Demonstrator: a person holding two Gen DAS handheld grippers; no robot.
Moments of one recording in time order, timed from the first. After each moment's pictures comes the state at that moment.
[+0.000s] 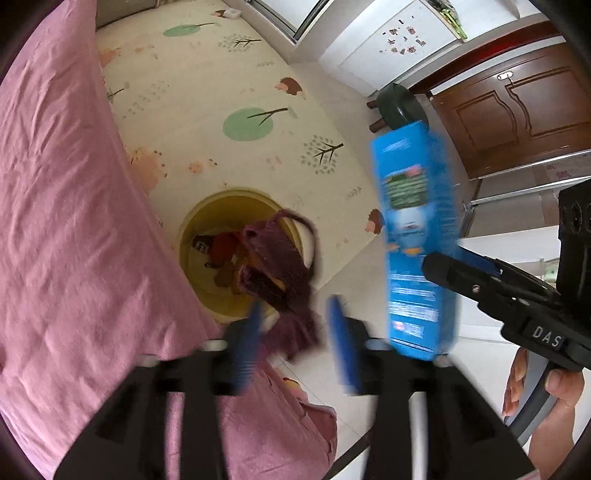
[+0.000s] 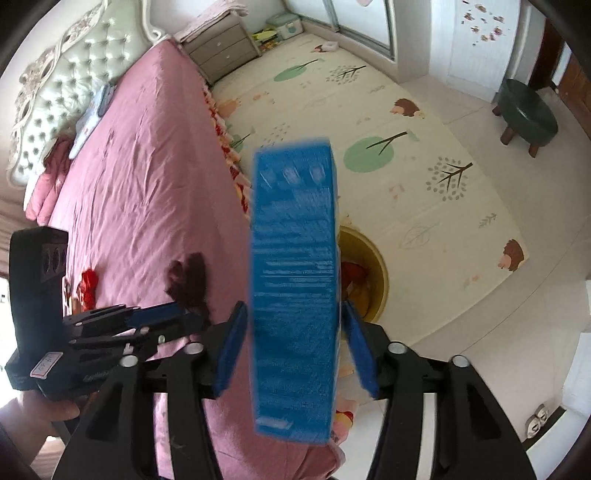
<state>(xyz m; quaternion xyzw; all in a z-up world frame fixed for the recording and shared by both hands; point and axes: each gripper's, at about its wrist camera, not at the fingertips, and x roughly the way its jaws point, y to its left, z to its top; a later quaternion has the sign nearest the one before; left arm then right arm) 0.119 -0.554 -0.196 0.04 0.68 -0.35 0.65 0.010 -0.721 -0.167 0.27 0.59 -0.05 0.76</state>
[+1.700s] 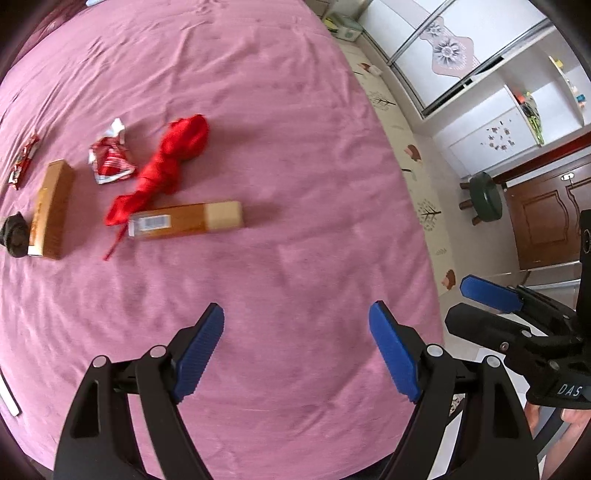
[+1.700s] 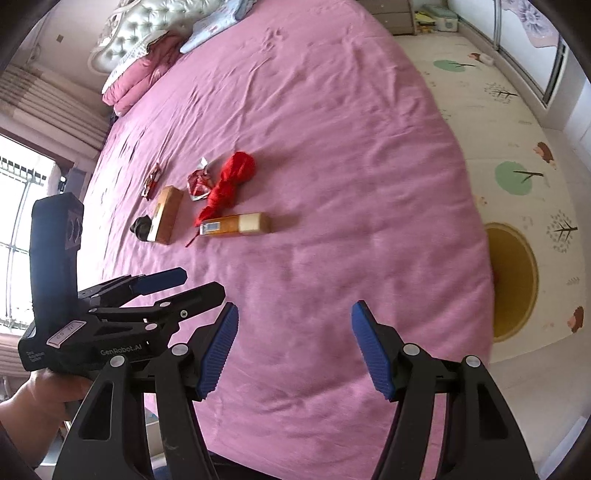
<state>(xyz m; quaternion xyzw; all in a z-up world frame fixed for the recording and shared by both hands) 0.118 -0.173 -0.153 -0.04 0.65 -0.17 0.74 0.066 -0.364 -0.128 0.18 0.61 0.15 0.76</state>
